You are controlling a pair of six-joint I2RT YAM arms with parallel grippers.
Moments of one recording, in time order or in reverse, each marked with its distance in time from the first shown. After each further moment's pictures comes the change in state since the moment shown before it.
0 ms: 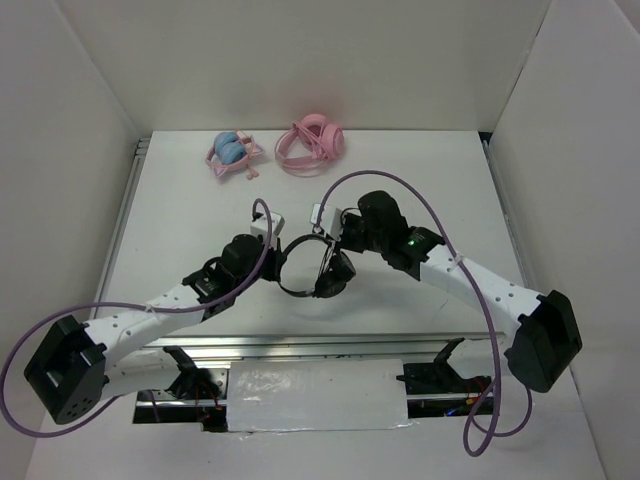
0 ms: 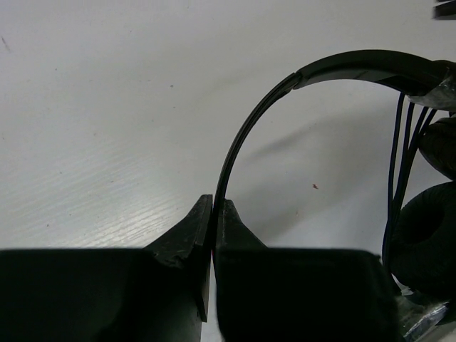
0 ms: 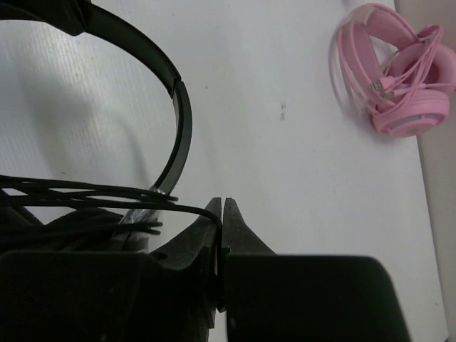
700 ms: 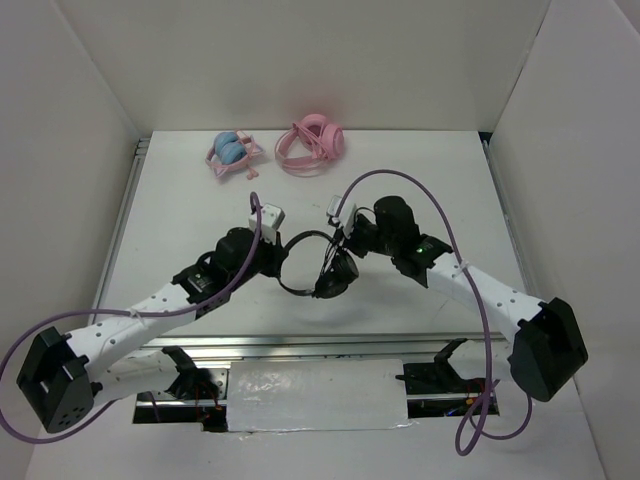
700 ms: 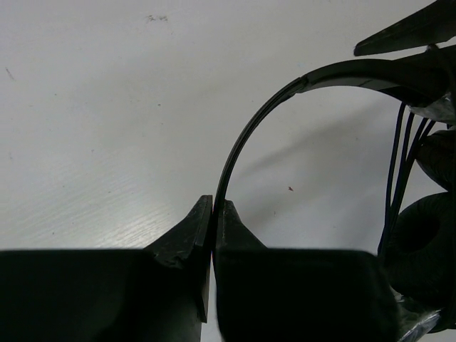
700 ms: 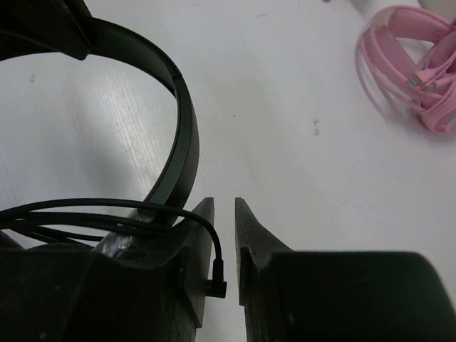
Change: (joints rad) left arm -0.016 -0.084 0.082 -0.119 0.034 0.013; right arm -0.083 -0.037 -0.137 0.185 -0.193 0.228
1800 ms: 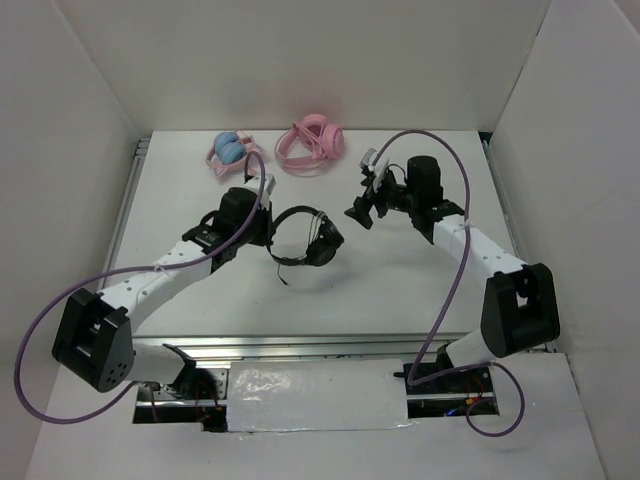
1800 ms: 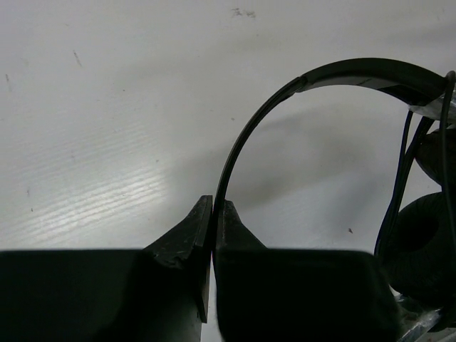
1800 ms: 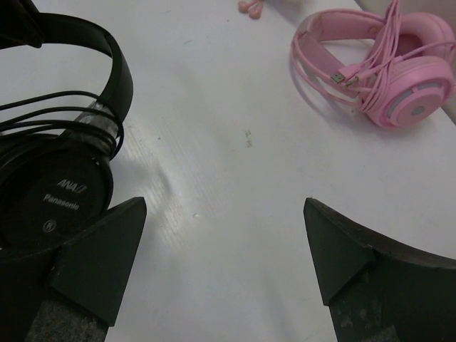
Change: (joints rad) left arm 0.225 0.276 0.242 -0.140 0.089 0.006; right arm -0.346 0.229 0.177 0.109 -0.341 0.045
